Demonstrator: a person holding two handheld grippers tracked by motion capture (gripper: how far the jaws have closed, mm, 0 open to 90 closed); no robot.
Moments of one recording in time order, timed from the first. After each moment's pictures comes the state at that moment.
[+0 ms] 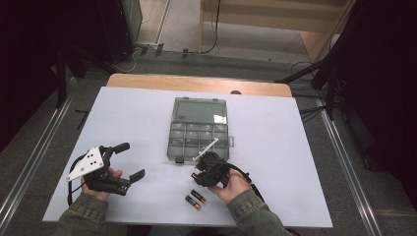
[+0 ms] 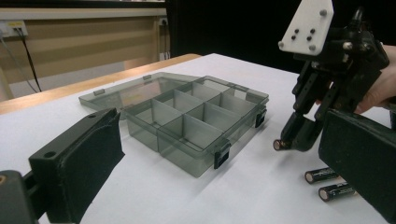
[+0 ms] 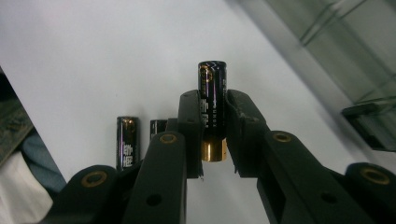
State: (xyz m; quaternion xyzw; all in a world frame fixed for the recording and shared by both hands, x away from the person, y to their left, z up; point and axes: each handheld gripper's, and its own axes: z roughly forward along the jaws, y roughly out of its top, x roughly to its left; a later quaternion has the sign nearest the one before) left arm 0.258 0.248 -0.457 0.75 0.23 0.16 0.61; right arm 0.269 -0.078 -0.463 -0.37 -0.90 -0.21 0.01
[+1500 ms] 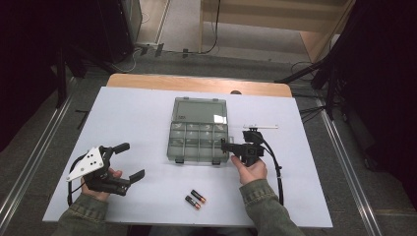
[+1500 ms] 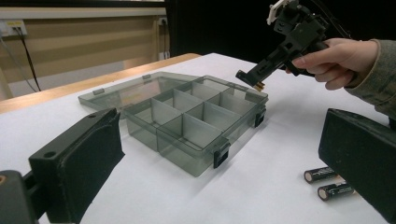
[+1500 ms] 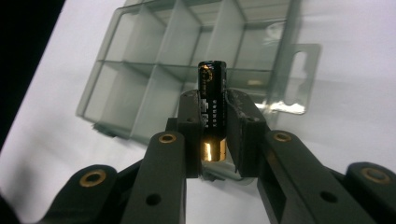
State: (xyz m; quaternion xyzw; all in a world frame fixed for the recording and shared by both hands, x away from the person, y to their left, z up) left arm 0.258 0.248 -0.457 0.75 0.23 0.15 0.60; right arm 0.311 -0.181 -0.467 -0.63 -0.66 -0.40 0.04
